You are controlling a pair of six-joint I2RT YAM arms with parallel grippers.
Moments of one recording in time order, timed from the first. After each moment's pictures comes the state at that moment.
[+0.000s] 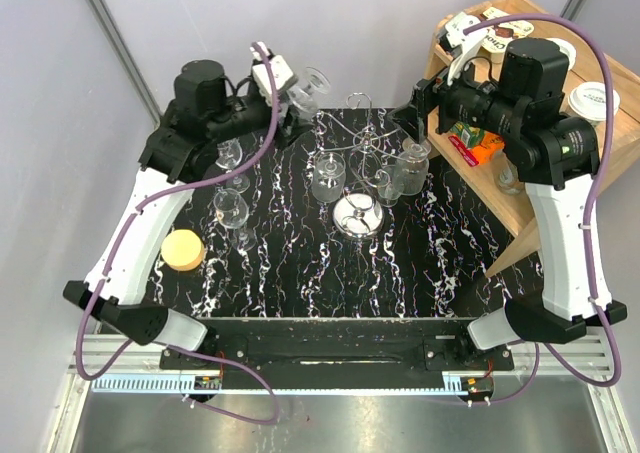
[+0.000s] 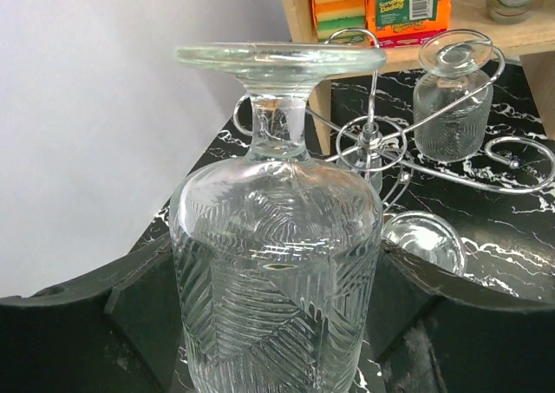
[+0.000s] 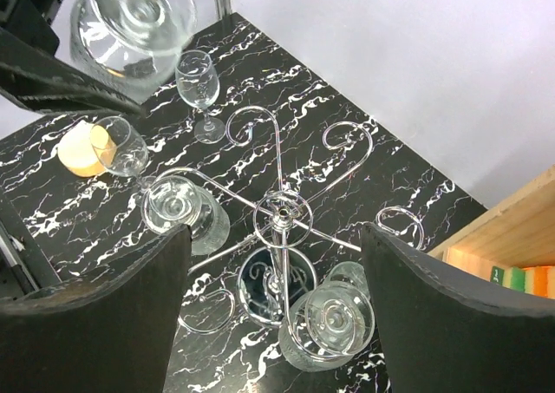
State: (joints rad) left arm -0.49 1.46 1.89 -0.64 0.47 0.37; right arm 0.35 1.47 2.22 -0.96 -0.46 -0.15
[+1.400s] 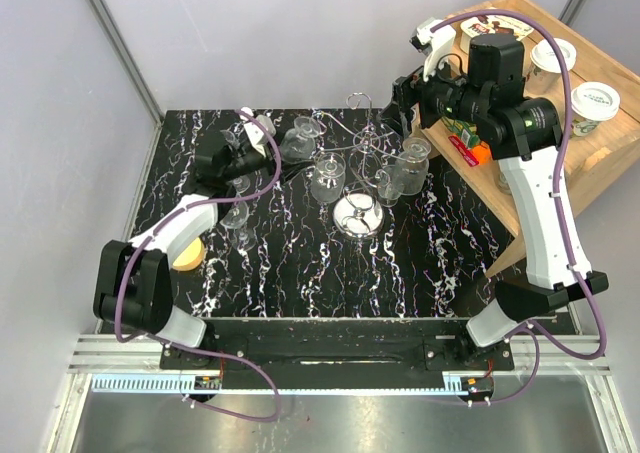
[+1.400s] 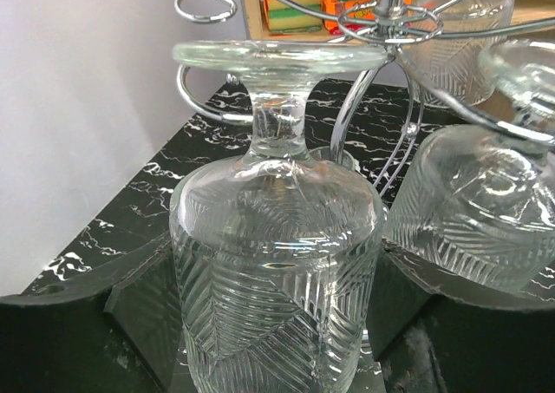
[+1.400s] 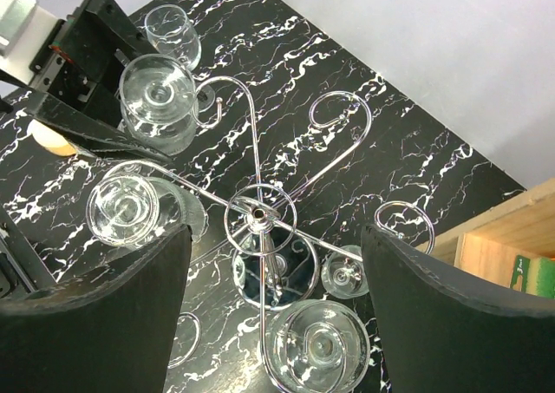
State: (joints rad) left arm -0.25 1.46 0.98 0.61 0.91 0.02; right arm 0.35 1.59 2.20 -0.97 -0.43 -0.16
